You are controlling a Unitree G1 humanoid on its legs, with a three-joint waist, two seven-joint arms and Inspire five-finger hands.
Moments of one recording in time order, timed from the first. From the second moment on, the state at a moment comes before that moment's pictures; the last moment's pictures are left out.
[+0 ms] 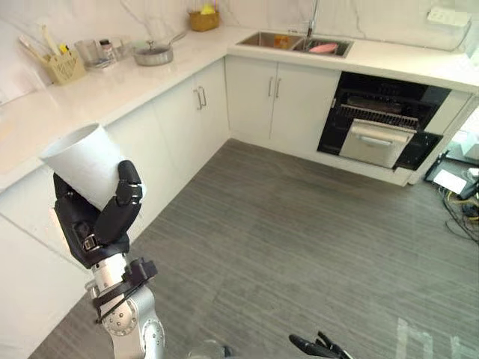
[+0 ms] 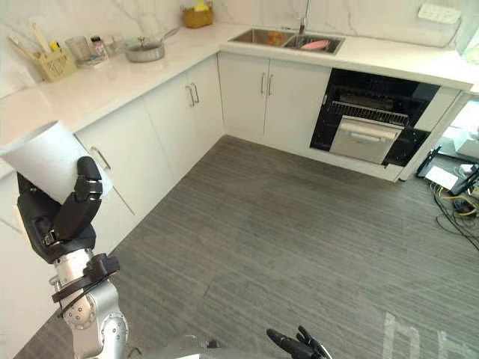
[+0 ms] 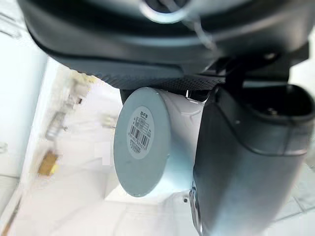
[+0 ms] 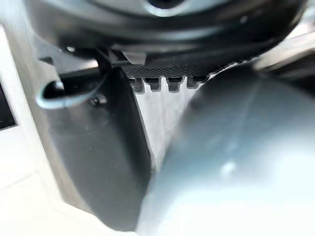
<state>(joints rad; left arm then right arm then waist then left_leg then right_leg) 0.21 0.00 0.17 -0.30 -0.33 -0.57 0.10 0.26 -0.06 -0.31 1.05 0.26 -0.15 0.30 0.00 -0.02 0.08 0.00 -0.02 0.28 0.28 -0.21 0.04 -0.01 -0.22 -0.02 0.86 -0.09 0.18</state>
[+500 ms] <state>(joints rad) 0.10 -0.03 0.04 -0.27 -0.31 -0.54 0.03 0.24 -0.08 -0.23 0.95 0.33 -0.21 0.27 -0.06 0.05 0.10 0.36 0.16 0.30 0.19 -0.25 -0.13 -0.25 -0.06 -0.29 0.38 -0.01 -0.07</state>
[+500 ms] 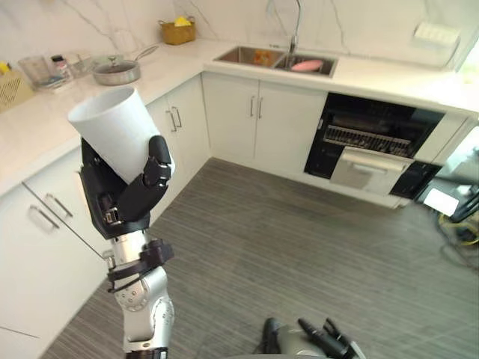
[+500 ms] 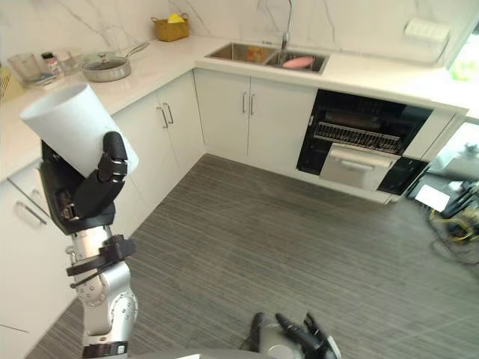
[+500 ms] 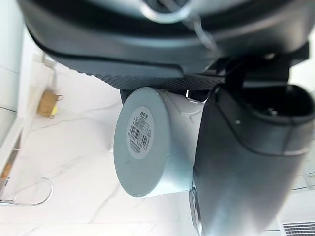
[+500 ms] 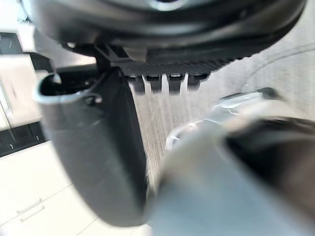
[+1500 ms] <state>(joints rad) 0.14 0.05 0.03 -0.19 -0.36 -0.55 0.01 0.31 -0.03 -0.39 1.08 0.35 -0.16 0.26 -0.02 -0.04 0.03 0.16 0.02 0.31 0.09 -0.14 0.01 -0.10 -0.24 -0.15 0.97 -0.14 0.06</state>
